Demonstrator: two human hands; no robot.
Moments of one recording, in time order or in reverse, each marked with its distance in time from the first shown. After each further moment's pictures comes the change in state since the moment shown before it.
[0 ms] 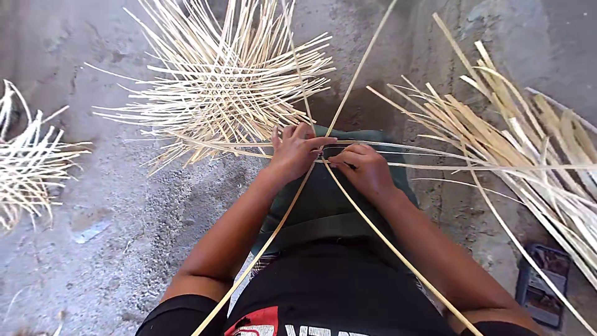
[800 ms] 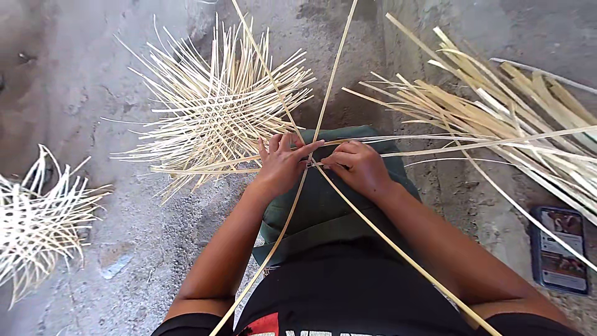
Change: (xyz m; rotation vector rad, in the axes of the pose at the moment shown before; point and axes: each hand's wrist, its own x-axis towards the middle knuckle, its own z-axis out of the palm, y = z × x) left_hand -0.031 0.024 -0.015 0.162 0.057 0.150; right_hand -0.019 -0.015 -0.025 -0.030 0.091 -0.055
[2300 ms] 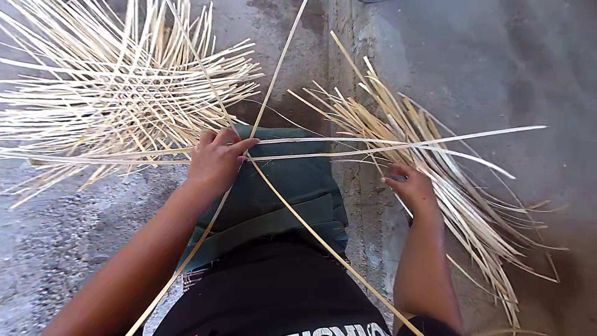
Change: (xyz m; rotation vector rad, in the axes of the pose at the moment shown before) left_hand 0.012 0.011 0.012 -0.056 0.049 -0.119; right_hand -0.142 0.111 -0.186 -0.198 -0.182 1.106
